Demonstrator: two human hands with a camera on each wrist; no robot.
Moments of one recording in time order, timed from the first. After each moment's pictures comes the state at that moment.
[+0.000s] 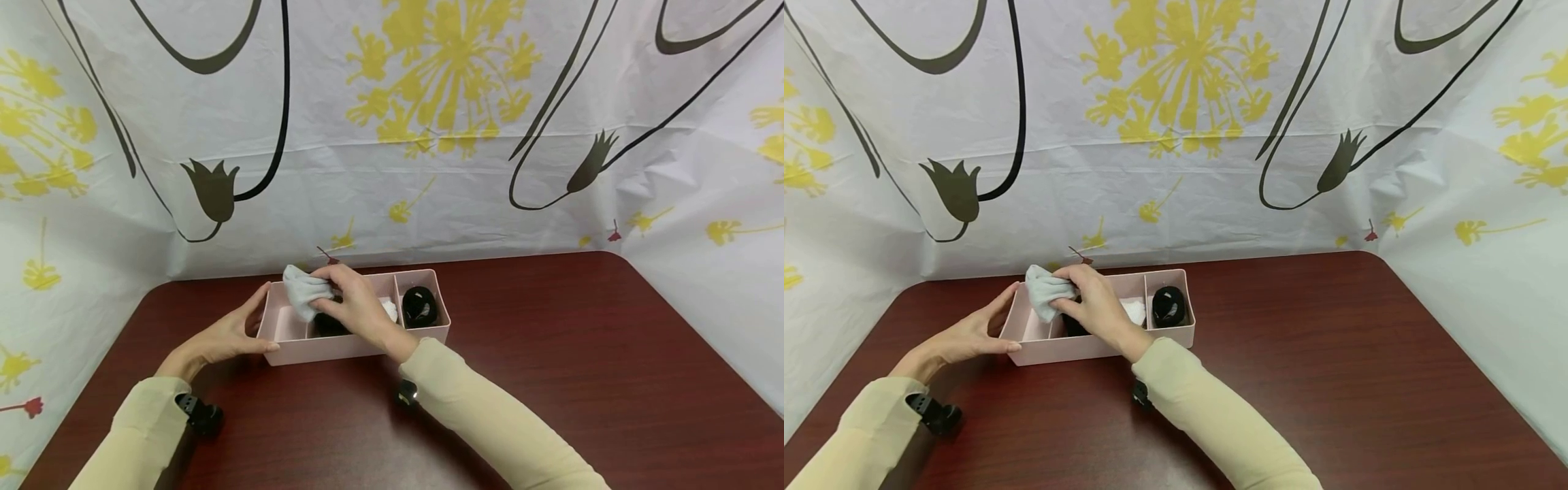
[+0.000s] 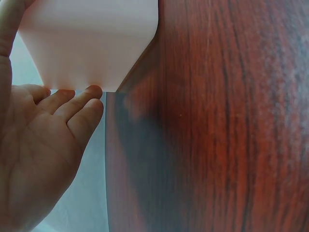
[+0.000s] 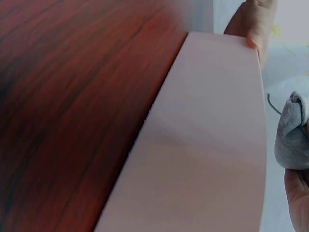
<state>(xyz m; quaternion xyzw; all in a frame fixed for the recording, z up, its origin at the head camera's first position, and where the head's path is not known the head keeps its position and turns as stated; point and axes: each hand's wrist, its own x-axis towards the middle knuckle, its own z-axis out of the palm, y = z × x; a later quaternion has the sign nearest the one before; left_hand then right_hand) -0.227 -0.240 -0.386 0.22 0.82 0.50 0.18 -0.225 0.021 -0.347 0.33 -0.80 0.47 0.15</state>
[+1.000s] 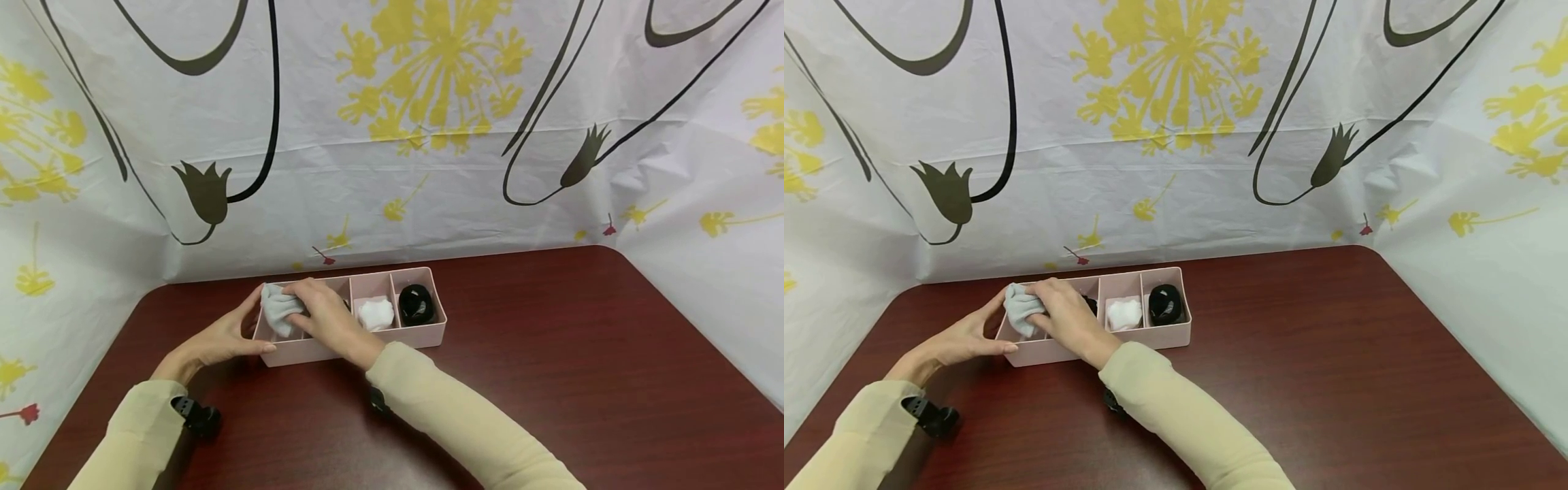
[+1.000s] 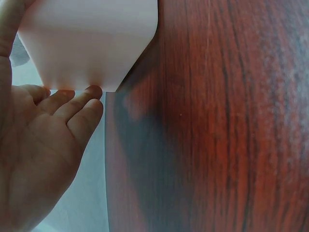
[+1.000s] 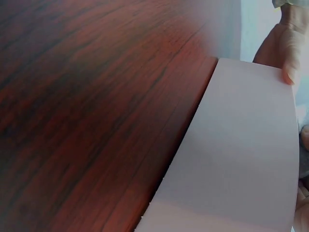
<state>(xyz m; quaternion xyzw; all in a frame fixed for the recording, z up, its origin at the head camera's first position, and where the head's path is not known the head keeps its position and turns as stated) -0.226 -0.239 -0.383 0.21 0.85 0.46 0.16 -0.220 -0.012 -0.359 0.35 -0.87 0.32 0.15</state>
